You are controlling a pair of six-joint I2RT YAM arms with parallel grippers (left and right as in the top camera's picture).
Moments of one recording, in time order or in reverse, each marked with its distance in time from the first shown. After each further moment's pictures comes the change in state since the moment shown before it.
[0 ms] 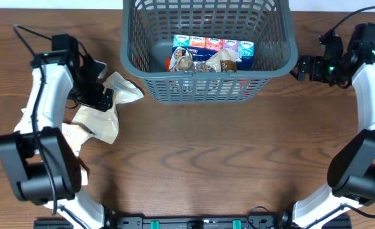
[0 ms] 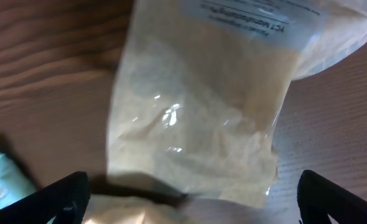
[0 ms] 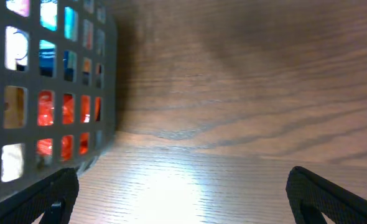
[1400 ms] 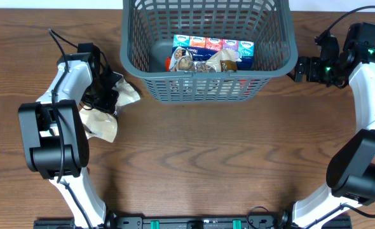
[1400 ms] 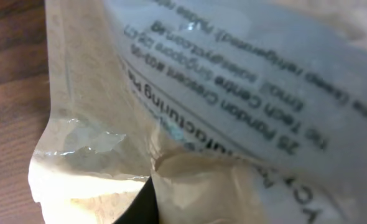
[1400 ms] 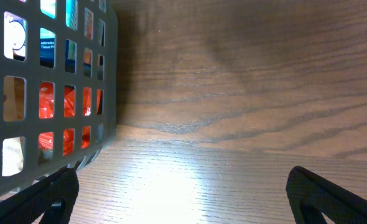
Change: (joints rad) left arm -0.060 0.194 0.004 0.051 -0.006 -0.011; right arm 0.015 0.000 0.000 -0.022 0.020 0.000
